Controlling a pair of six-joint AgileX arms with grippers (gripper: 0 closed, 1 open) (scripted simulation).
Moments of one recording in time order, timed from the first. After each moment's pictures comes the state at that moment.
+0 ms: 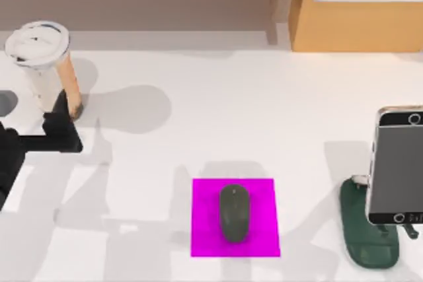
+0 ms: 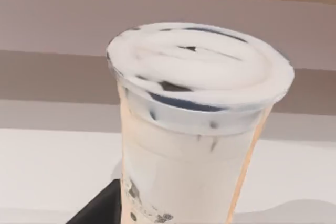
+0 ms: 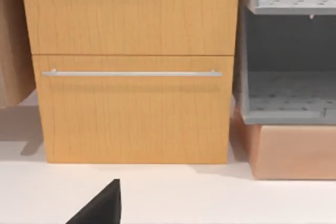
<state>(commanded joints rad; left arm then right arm) -0.14 1.37 0.15 1.09 -0.03 -0.09 0.00 0.00 0.00 0.00 0.00 0.00</state>
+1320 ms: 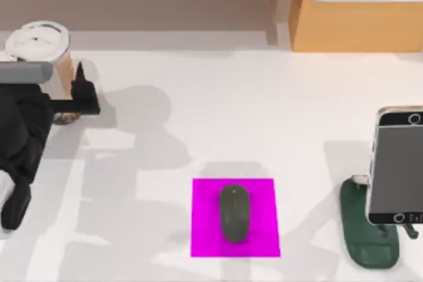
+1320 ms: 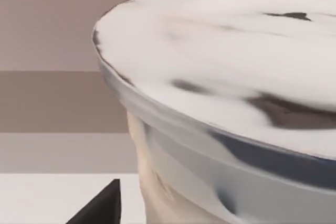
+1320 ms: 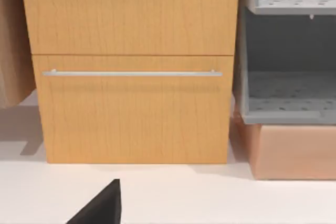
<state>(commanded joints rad) -0.11 2.08 0.49 1.49 -0.06 0.00 0.00 0.00 0.00 0.00 0.00 0.00</state>
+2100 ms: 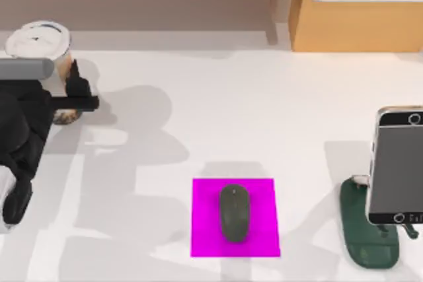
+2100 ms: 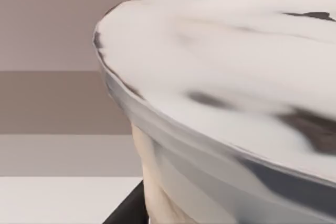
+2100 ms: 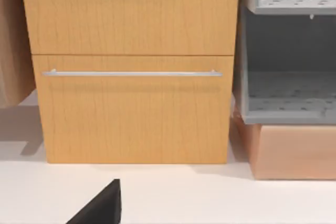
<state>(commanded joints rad) -0.11 2.09 0.52 1.47 -0.06 0.00 0.00 0.00 0.00 0.00 0.00 0.00</state>
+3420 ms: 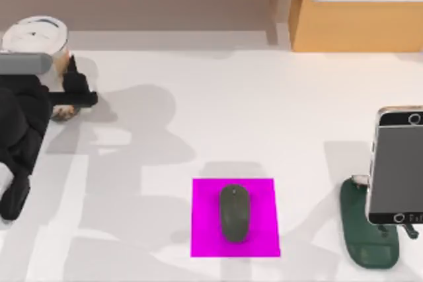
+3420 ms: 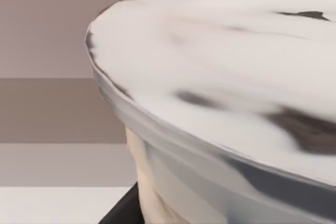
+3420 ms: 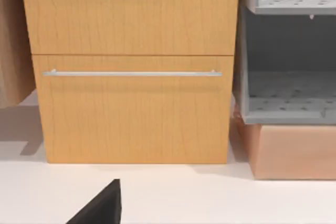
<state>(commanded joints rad) -0.11 2.04 0.52 1.42 -0.06 0.00 0.00 0.00 0.00 0.00 0.00 0.00</state>
